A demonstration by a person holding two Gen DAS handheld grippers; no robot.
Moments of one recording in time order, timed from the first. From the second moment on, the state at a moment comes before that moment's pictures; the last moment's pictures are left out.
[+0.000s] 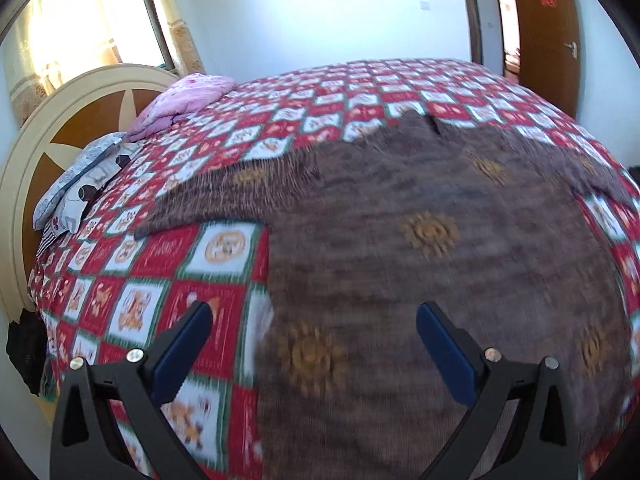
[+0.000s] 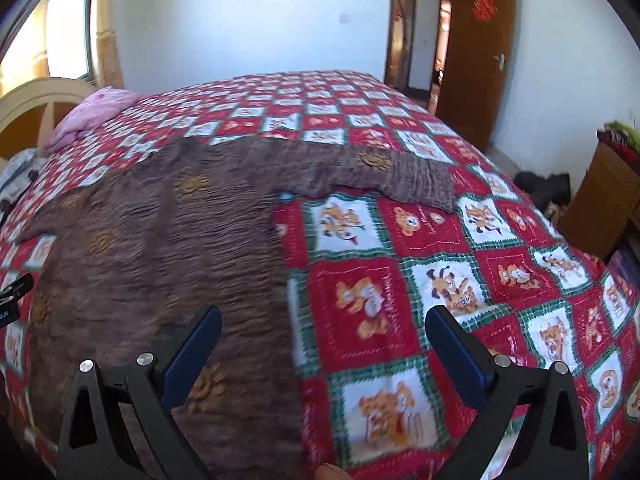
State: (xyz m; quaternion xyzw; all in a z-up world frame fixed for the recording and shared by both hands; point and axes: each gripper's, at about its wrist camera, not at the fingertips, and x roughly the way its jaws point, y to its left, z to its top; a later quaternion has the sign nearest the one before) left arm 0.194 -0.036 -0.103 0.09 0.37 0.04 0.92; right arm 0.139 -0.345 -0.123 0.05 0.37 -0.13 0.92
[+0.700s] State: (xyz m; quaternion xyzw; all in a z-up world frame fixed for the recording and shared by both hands) left arm 0.333 -0.018 -0.148 0.11 0.38 0.15 0.90; right arm 0.279 -0.560 -0.138 0.23 0.38 -0.22 0.87
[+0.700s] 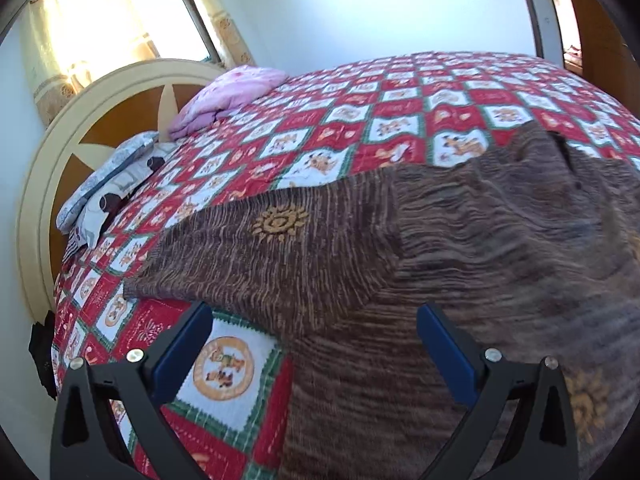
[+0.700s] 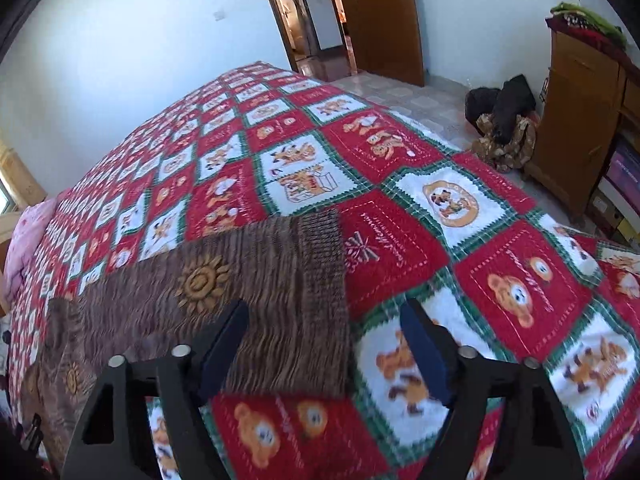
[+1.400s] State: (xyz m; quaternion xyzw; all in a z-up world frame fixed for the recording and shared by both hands) left arm 0.331 0.012 -0.149 0.04 0.39 0.16 0.91; right arm 0.317 -0.549 -0.127 0.15 0.39 -0.20 0.88
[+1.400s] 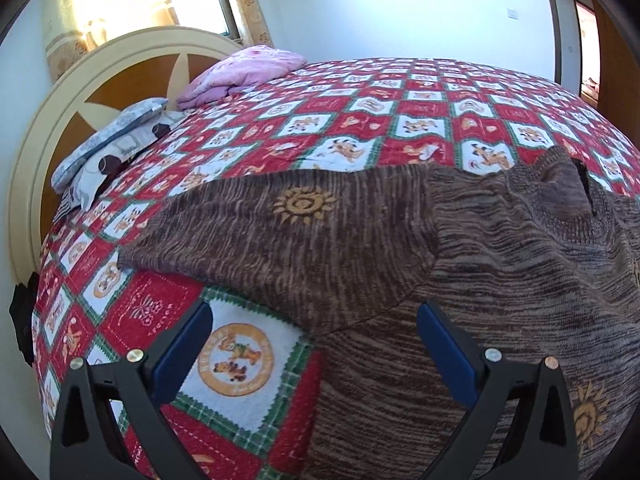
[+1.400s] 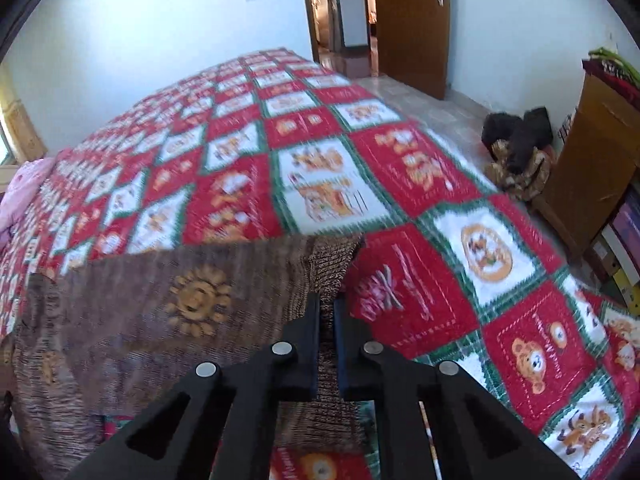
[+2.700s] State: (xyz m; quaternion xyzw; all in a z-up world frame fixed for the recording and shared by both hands) left arm 0.302 0.029 -0.152 0.02 0.39 0.10 0.92; right arm 0.421 -0.169 -0.133 0.04 0.41 0.15 0.90
